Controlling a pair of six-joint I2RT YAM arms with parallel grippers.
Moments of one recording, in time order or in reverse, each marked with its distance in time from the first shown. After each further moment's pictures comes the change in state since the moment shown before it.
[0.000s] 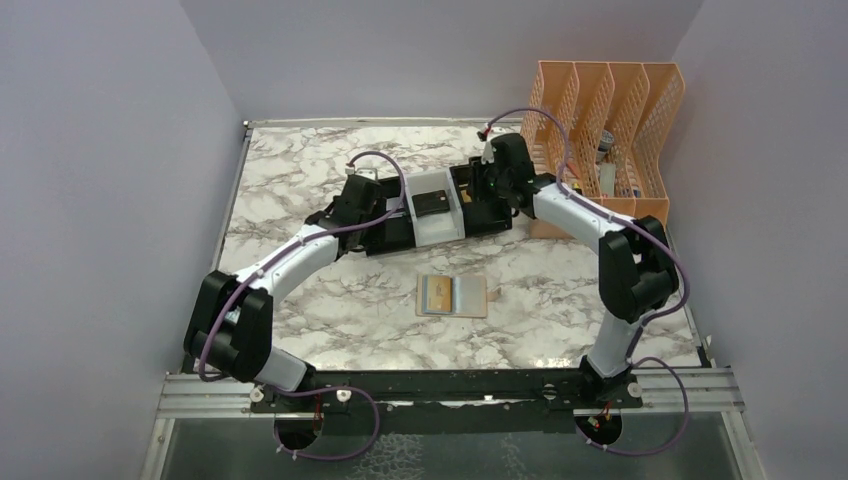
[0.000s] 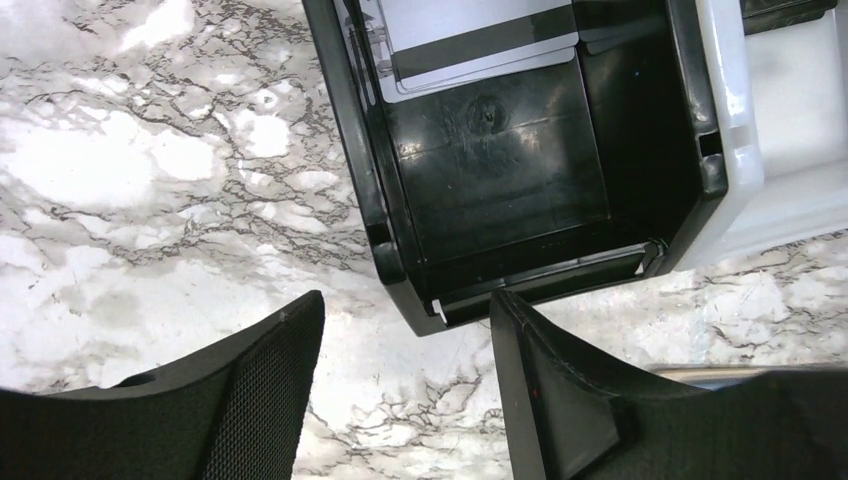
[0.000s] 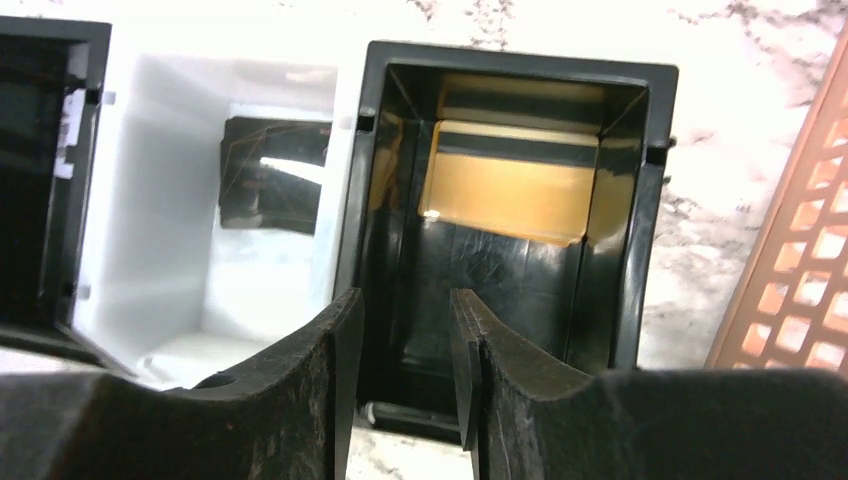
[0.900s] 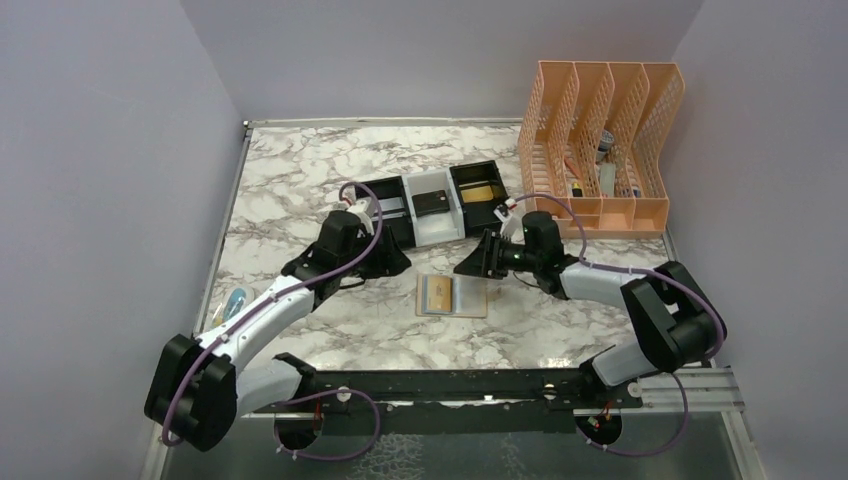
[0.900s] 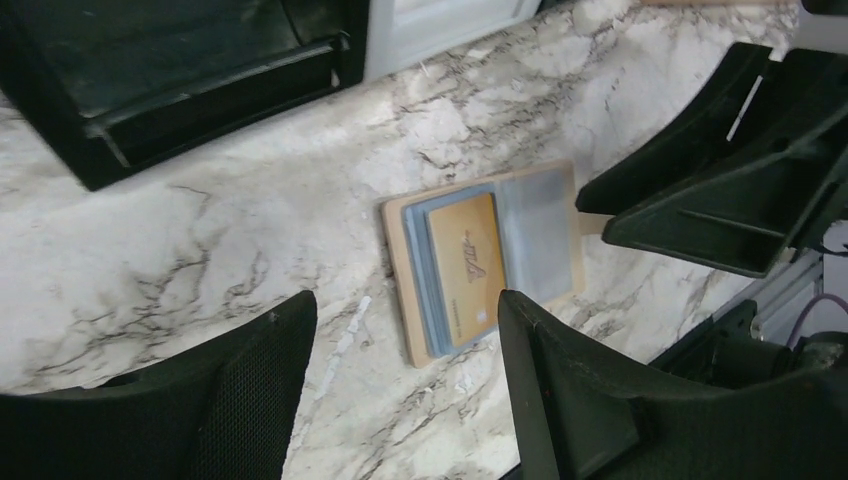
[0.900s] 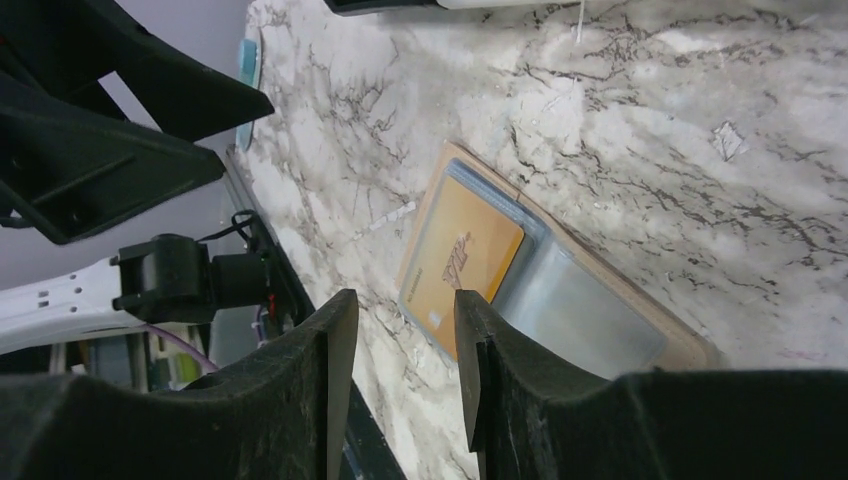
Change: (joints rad) left arm -0.021 -0.375 -0.335 0.182 0.484 -0.274; right arm 0.011 -0.356 -0.791 0.567 -0.653 0.561
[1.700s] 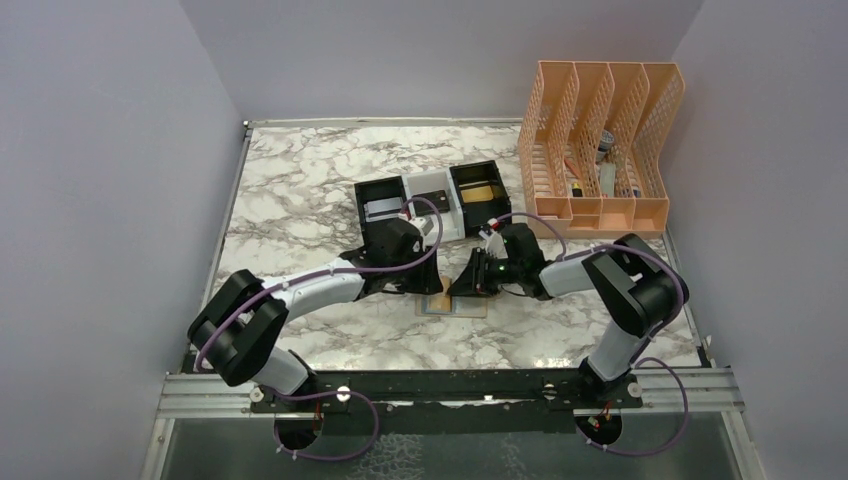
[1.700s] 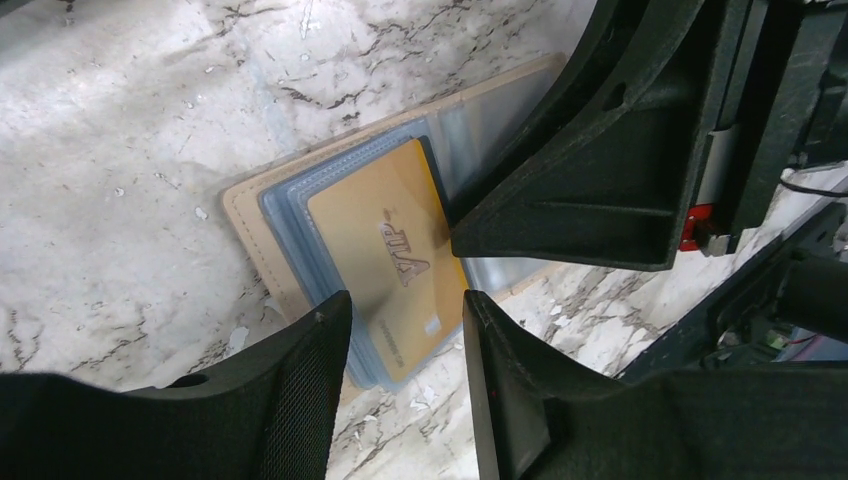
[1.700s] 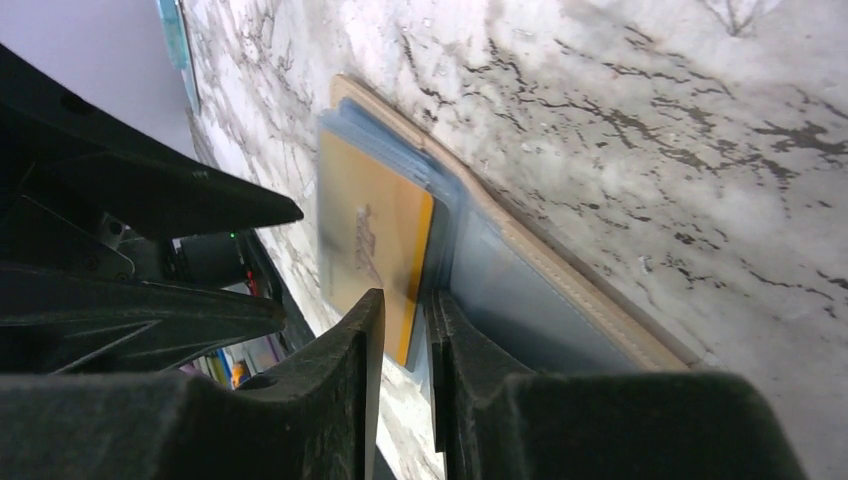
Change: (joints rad) left arm -0.277 0.352 0.120 0.069 -0.029 -0.025; right arm 0.071 0.243 0.013 0.051 -0.016 0.086
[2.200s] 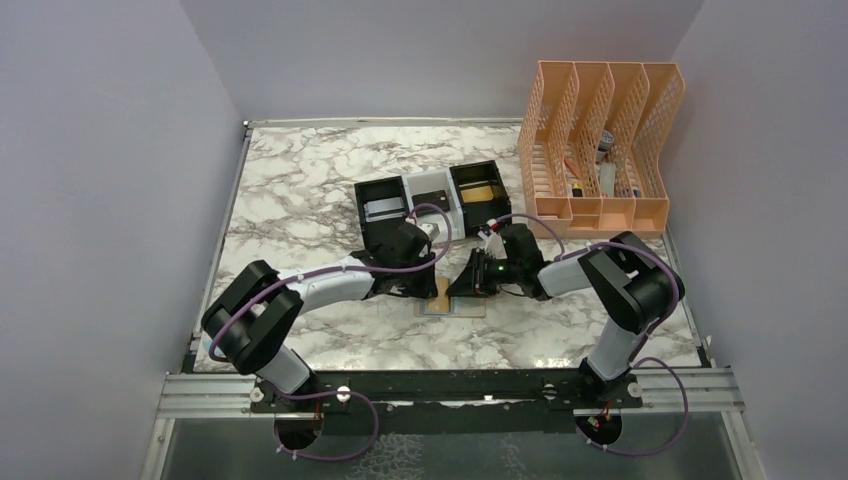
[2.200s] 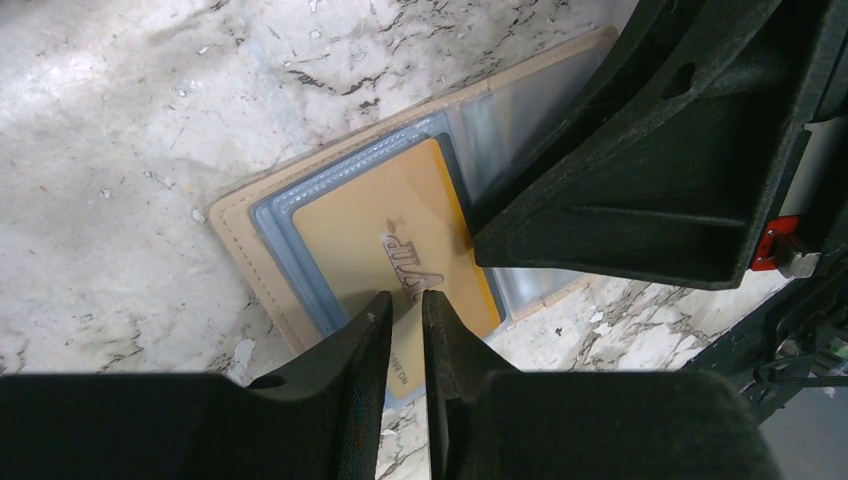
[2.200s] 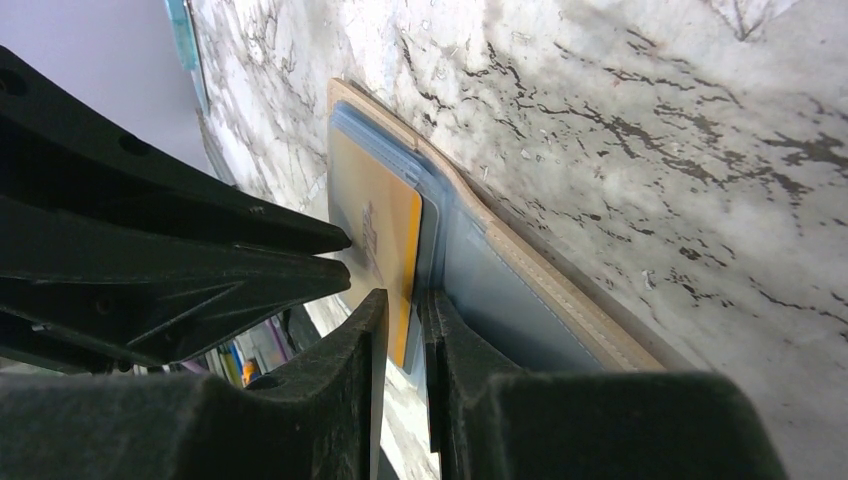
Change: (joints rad) left arm -0.034 0.083 0.018 -0.021 -0.051 0.030; right arm 0.000 0.038 0.000 0.043 -0.002 0.027
